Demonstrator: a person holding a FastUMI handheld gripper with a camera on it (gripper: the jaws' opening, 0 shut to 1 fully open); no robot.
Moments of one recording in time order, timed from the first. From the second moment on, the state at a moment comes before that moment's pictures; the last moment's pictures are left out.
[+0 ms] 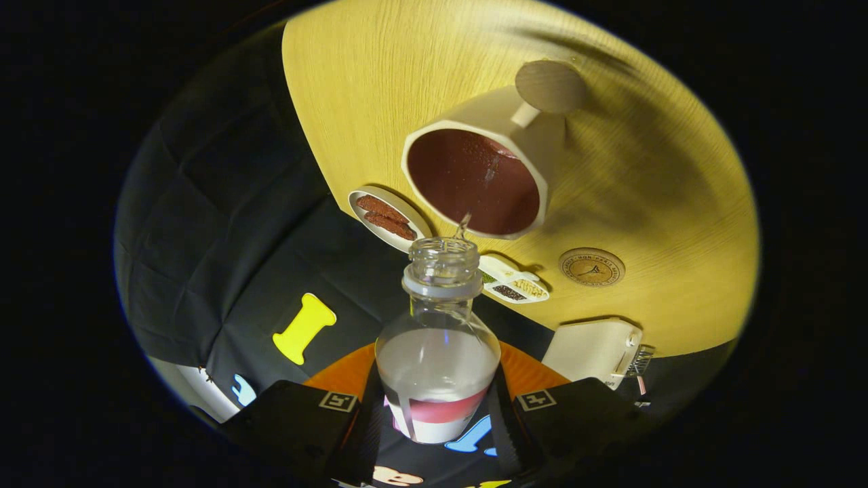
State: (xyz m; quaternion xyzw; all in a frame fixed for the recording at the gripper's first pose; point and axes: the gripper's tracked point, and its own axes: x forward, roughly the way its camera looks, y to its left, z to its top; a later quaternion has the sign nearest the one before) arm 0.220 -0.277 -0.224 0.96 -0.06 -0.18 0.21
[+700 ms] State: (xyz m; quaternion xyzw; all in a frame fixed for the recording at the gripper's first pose) arm 0.223 -0.273 -0.219 0.97 -0.06 -0.17 0.19
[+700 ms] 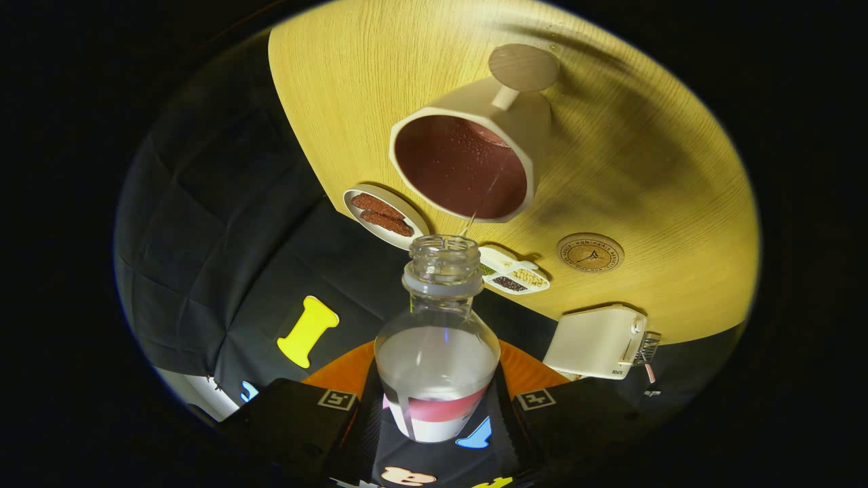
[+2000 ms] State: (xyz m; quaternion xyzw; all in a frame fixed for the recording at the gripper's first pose) arm 0.218 -0.262 -0.201 0.94 -0.08 -0.17 0.29
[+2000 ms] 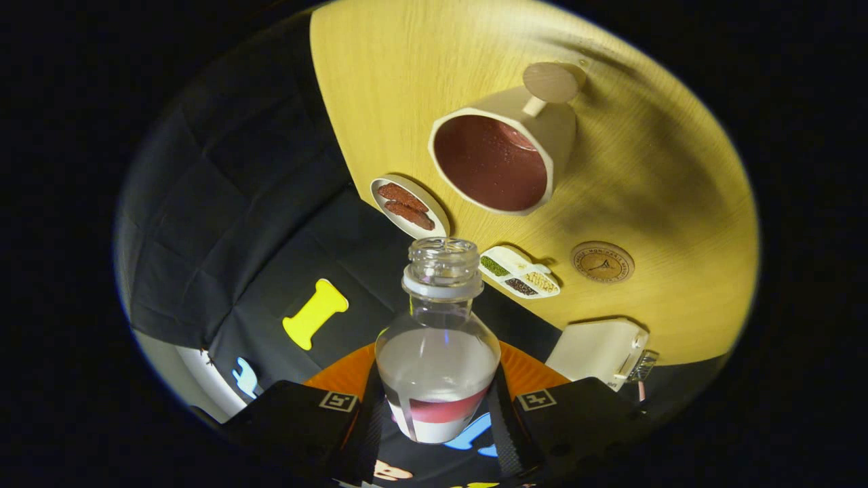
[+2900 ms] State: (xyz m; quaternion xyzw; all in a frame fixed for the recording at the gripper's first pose) arm 0.175 -0.194 -0.135 0.50 0.06 -0.13 0.86
